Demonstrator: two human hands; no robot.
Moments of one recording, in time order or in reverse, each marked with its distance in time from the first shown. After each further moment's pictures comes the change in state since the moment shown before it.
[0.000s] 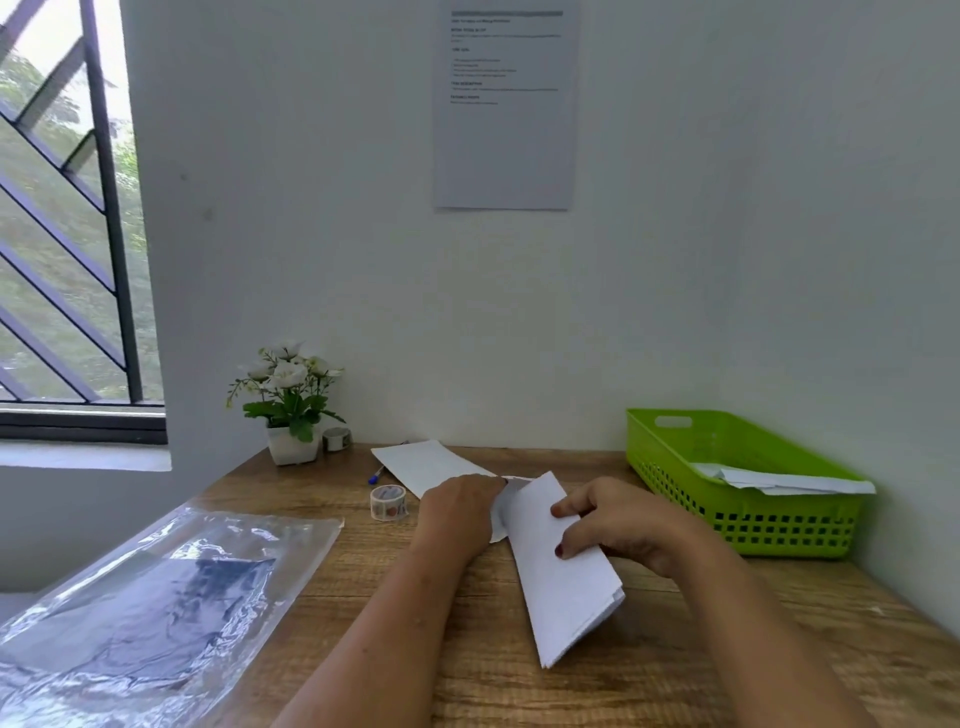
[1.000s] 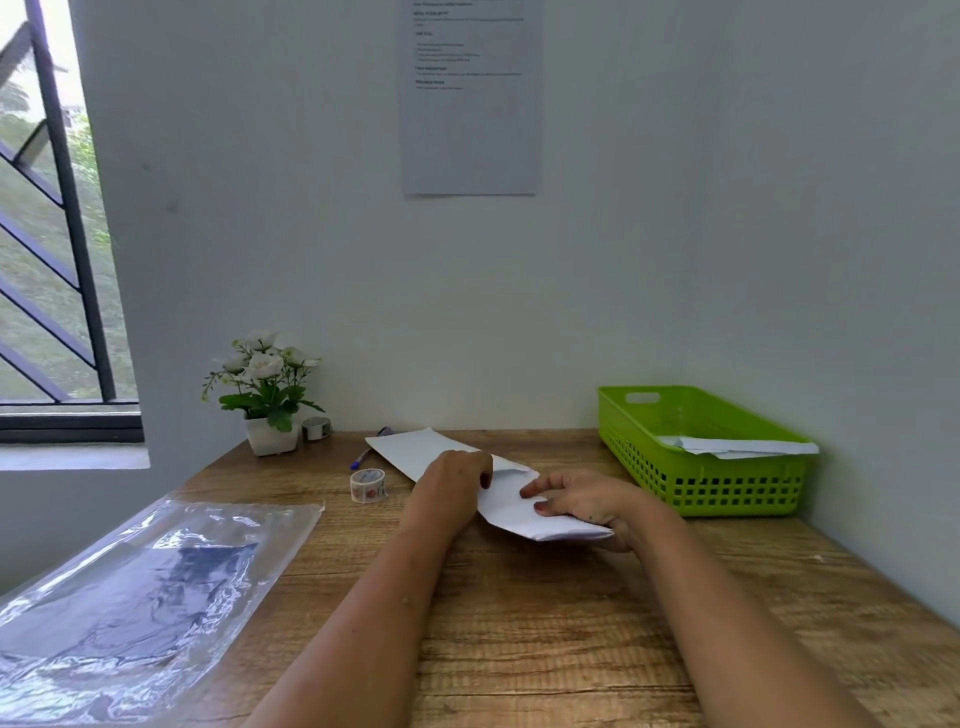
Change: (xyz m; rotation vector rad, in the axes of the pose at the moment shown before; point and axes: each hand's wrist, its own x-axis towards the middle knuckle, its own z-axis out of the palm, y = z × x) left_hand -0.009 0.016 -0.009 -0.156 0.085 0.082; right_hand 0.026 0.029 0.006 0.087 -0.029 0.012
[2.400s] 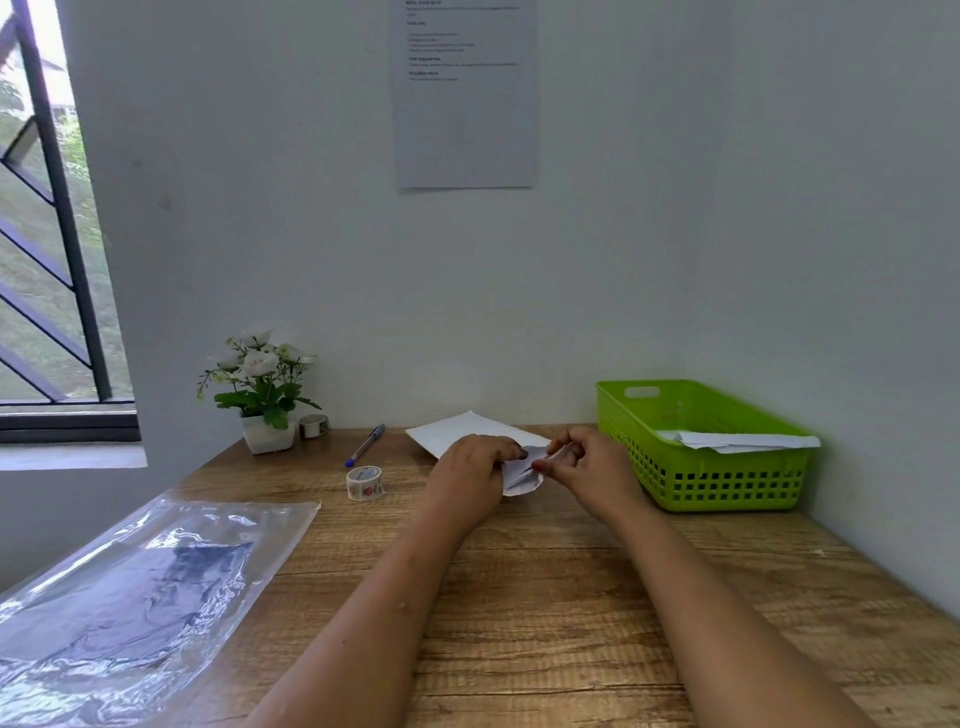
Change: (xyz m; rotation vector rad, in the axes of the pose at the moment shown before) left_hand 0.002 0.023 -0.008 -0.224 0.092 0.112; right_hand 0.017 0.016 -0.005 -0.099 0.588 -0.418
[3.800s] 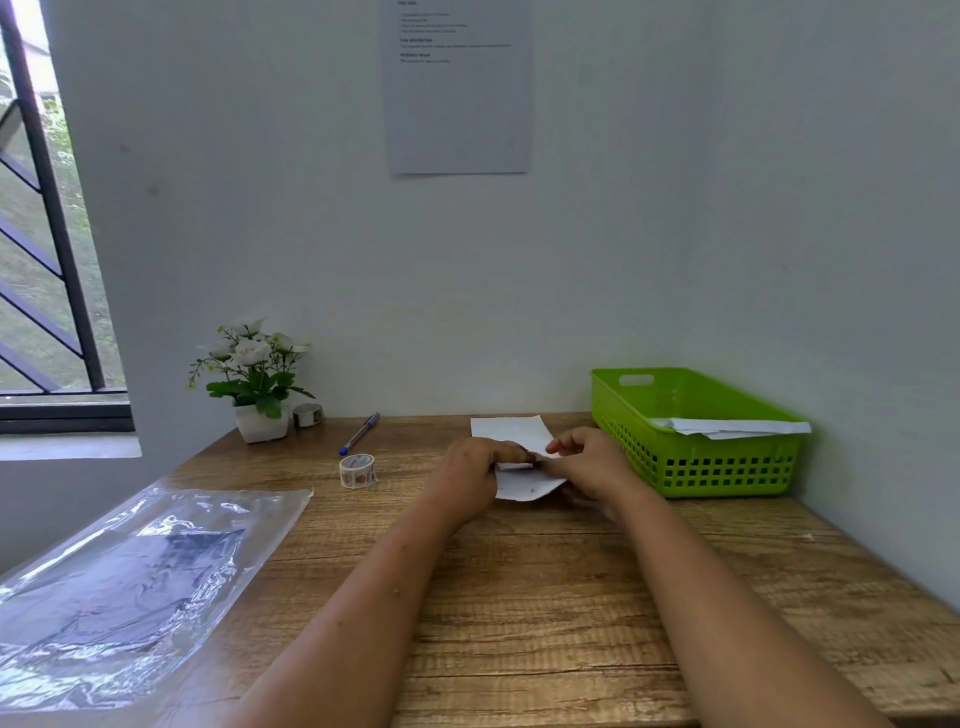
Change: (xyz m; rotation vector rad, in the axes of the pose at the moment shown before) left_hand 0.002 -0.005 0.012 -0.036 -0.173 0.004; right_hand 0.002 0.003 -0.002 0.222 -0.140 0.378
